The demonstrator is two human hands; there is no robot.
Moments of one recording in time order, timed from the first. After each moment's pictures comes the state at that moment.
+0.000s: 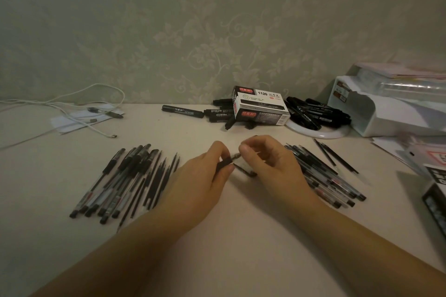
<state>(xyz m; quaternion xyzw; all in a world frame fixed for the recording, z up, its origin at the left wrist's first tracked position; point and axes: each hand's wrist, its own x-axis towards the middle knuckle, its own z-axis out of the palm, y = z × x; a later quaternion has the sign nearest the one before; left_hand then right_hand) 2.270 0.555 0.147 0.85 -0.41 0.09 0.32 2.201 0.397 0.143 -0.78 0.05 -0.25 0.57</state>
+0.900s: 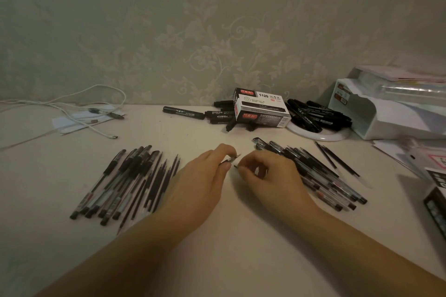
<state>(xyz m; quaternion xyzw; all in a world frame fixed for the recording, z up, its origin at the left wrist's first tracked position) 2.266 0.554 0.149 0.85 -0.40 0.09 0.34 2.201 0.400 0.138 -0.89 0.07 -0.26 0.36</state>
